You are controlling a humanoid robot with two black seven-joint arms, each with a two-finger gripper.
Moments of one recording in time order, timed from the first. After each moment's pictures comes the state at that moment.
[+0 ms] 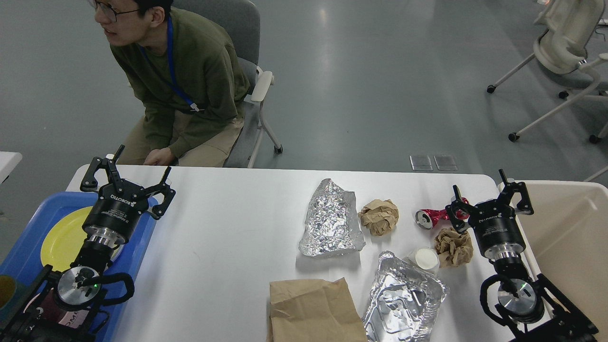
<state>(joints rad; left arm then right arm) -0.17 0.20 -1.41 -1.12 0.12 -0.39 -0.05 0.21 -0.18 1.29 0.84 -0.21 0.39 0.35</state>
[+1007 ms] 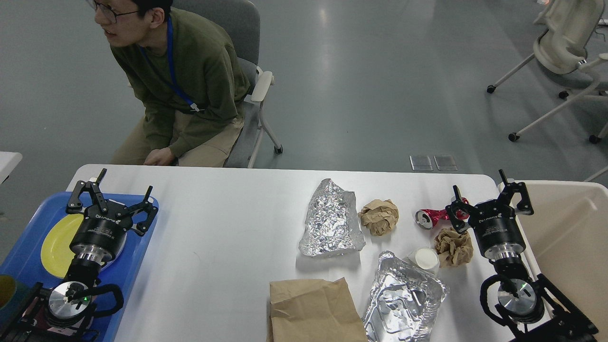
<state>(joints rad) -0.20 0.19 -1.47 -0.89 0.12 -0.49 -0.06 0.21 -0.18 1.29 0.84 -0.21 0.39 0.35</state>
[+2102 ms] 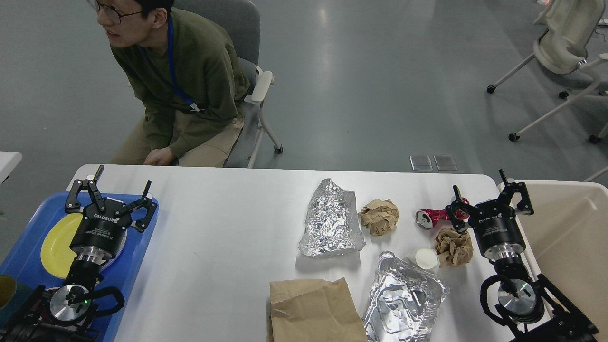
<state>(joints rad) -0.27 0.18 -1.47 -0.70 0.12 -0.71 -0.11 0.21 -0.18 1.29 0.84 -0.21 0.39 0.35</state>
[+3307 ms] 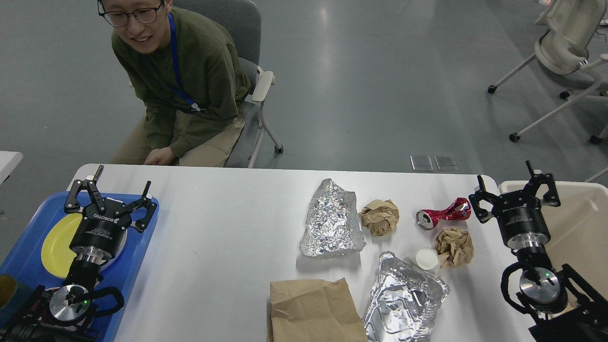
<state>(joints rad) -0.27 0.18 -1.47 -0.70 0.11 -0.71 -0.11 0.27 -0.29 1.30 0.80 -0.10 0.37 0.34</state>
